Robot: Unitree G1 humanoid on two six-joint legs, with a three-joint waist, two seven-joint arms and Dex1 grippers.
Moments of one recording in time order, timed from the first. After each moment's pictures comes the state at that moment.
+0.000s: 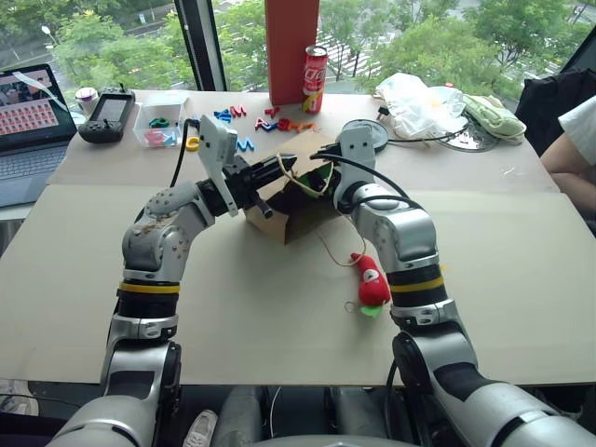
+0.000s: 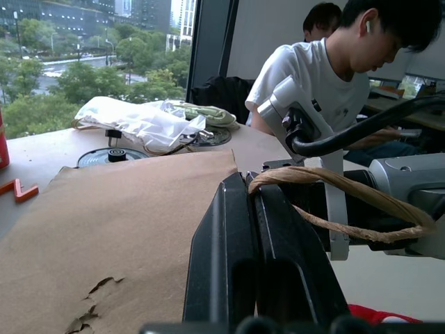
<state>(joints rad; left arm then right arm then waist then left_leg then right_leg) -0.70 0.36 0.07 0.06 -0.52 0.53 -0.81 -0.85 -0.05 0.02 0.14 0.14 0.84 0.06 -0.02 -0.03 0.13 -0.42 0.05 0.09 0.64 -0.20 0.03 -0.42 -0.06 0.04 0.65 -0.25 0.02</state>
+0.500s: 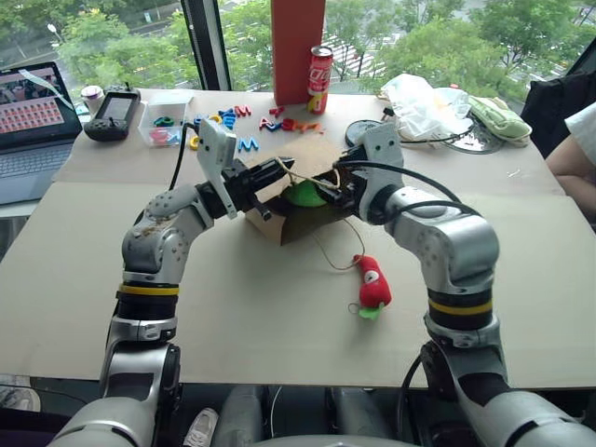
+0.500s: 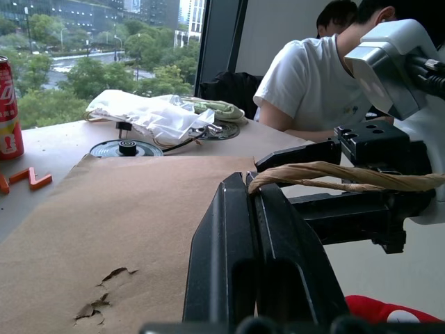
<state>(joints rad) -0.68 0.36 0.07 0.06 -0.51 0.52 -0.80 -0.70 -0.30 0.01 -0.41 0.29 1.25 0.25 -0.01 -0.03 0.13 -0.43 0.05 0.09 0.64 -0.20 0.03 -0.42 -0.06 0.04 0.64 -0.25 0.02</state>
